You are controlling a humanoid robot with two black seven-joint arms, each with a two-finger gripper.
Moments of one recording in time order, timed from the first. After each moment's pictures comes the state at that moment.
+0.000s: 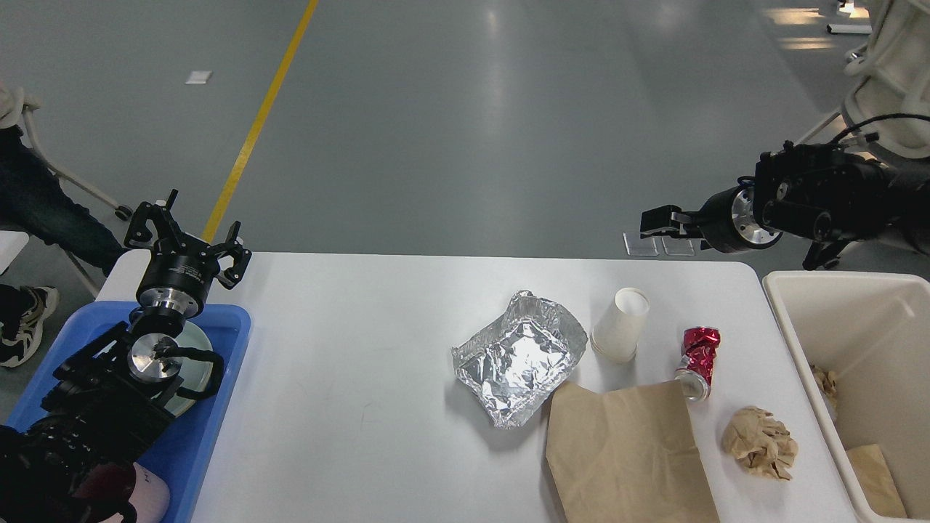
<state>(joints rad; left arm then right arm) -0.74 0.21 -0.76 -0.26 -0.26 -0.50 -0.37 1.63 -0.28 -1.23 0.84 -0.16 0.35 0.20</state>
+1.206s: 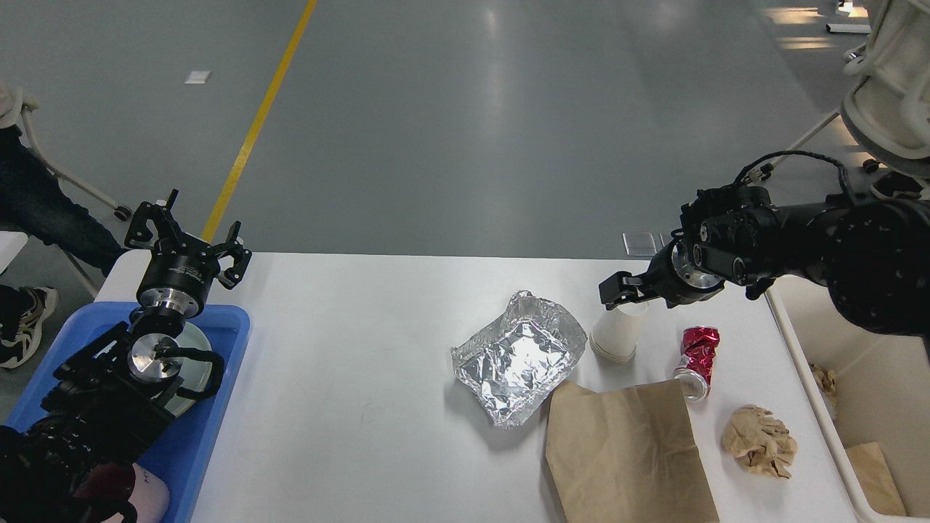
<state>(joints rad) -0.74 0.21 -0.76 -0.26 -0.26 -0.50 -0.37 1.47 -0.07 -1.30 0.69 -0.16 0.46 0.19</state>
